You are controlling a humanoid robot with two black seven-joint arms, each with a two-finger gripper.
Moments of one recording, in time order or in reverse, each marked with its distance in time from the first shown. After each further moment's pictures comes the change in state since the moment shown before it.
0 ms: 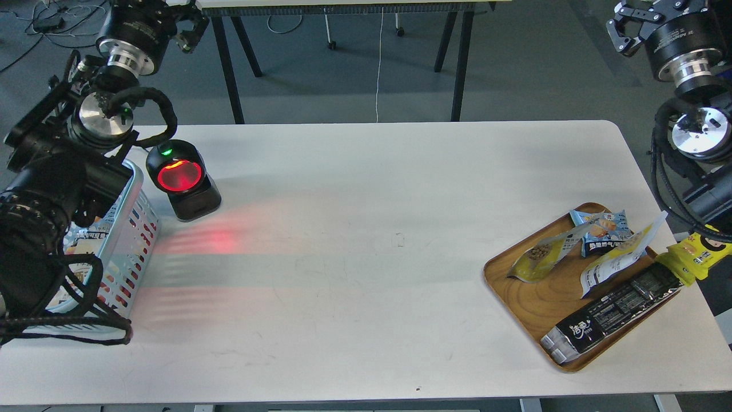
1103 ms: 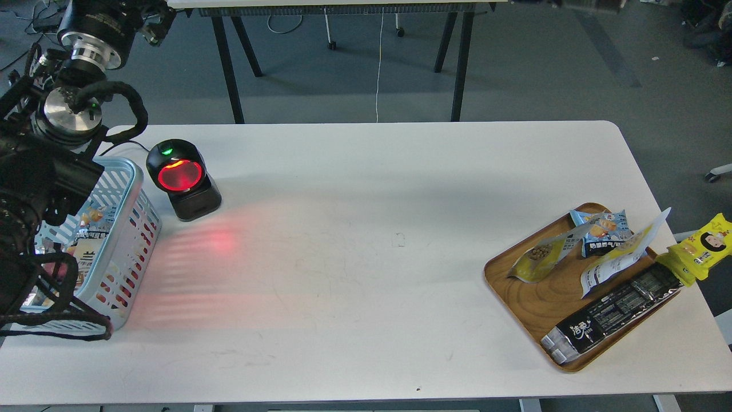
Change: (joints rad) left arm 0.013 0.063 -0.003 -0.011 0.000 0.000 -0.001; right arm 0.778 -0.285 -0.900 0.803 -1.010 0.035 0.054
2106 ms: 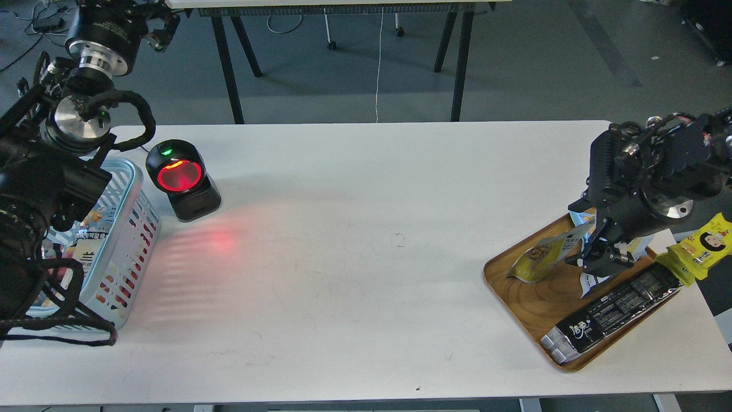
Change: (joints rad) left arm 0.009 -0.017 0.015 0.001 0.003 0.000 -0.040; right arm 0.000 -0.046 -0.543 0.256 -1.170 -0.285 0.000
